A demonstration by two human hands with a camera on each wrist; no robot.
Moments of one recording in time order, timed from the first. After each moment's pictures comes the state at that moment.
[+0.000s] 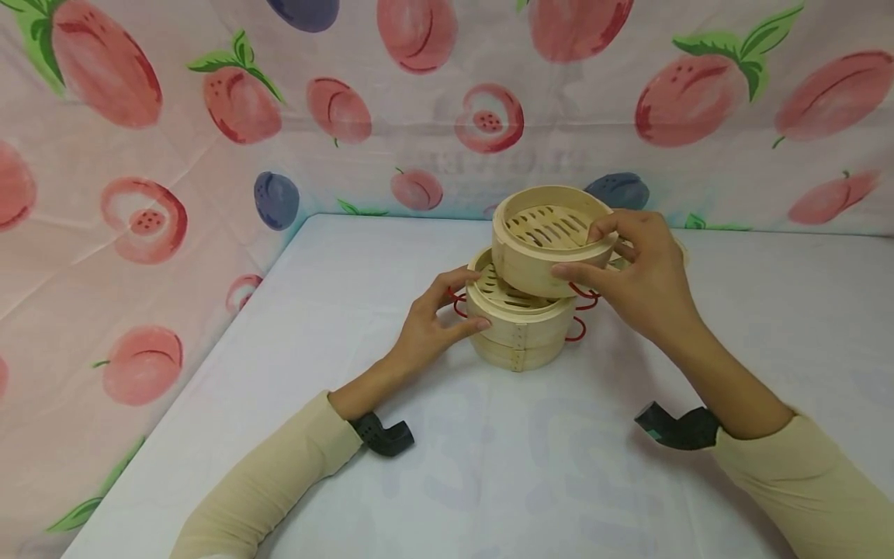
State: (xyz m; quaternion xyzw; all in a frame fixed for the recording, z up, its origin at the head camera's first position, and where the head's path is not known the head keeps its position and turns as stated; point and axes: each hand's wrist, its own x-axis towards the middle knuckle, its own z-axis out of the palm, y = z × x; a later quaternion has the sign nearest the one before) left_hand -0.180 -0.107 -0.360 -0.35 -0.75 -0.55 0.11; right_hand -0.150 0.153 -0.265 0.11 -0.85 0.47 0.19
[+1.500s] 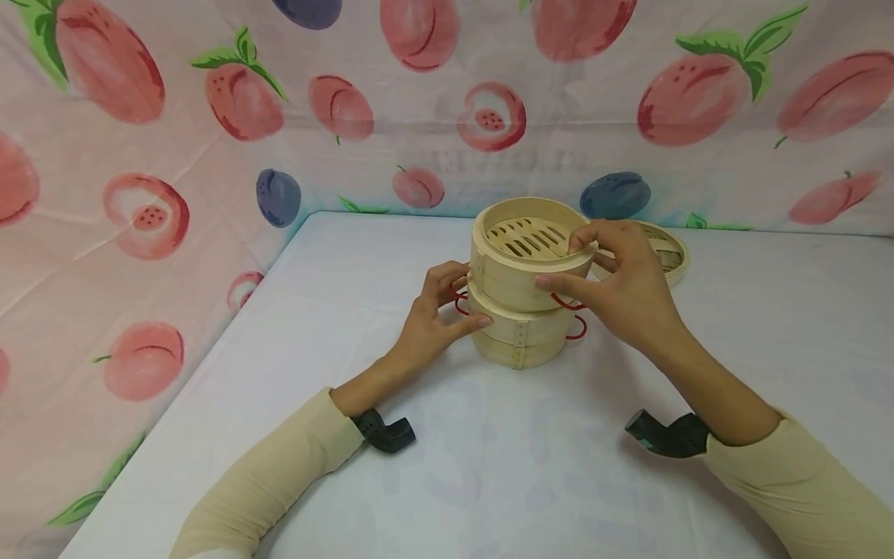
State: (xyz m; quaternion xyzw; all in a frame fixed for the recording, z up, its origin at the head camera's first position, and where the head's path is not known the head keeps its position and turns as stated) left_hand -0.168 -0.105 -0.341 -0.35 -0.74 -0.56 0.10; right_hand -0.144 0.139 -0.266 0.12 -0.85 0.49 0.14
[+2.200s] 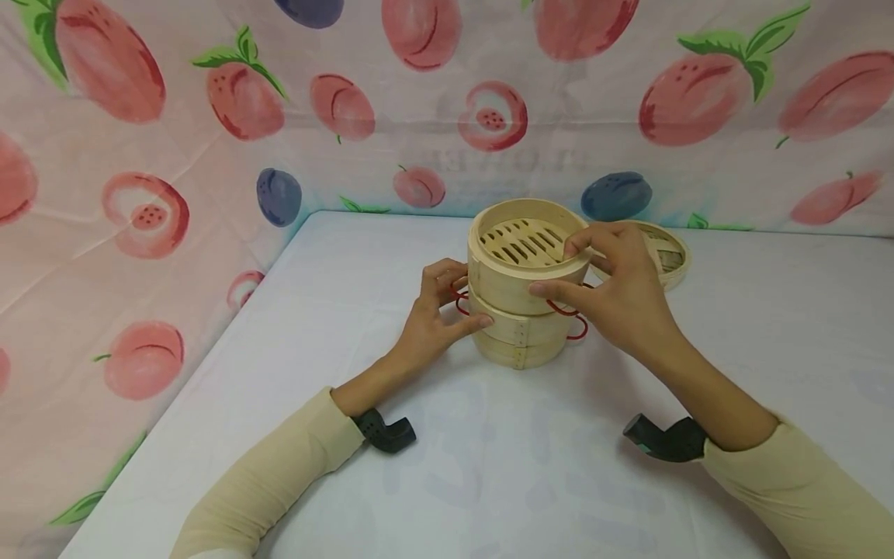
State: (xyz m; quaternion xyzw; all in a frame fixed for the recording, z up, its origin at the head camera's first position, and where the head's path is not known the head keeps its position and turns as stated) left_hand -0.165 -0.106 -0.334 -0.36 -0.74 -0.56 0.10; right_hand -0.138 0.133 -0.269 0.14 -0.85 0.48 0.15
